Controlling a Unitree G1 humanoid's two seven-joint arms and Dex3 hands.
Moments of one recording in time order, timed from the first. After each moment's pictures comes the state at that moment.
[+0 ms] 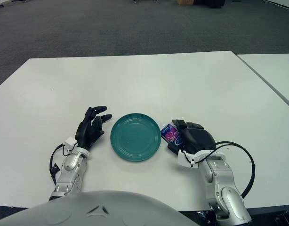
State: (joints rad) left arm 0.21 -0.10 -0.09 0.16 -0.11 -0.26 -0.13; right arm 0.40 -0.46 0.09 -0.41 -1.03 0.14 0.31
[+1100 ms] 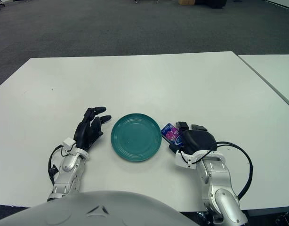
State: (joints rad) left arm 0.23 -0.09 -0.09 0.12 -0.12 -0.23 -0.14; right arm 0.42 -0.46 0.15 -0.48 -1.24 0.27 0.45
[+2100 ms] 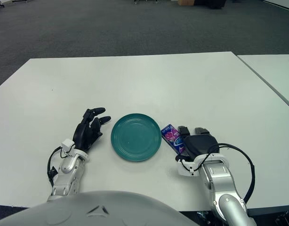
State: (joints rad) left arm 0.25 -0.11 -0.09 0.10 -0.13 -0.21 -0.14; right arm 0.47 -0.55 0.16 -0.50 -1.38 0.21 0.55
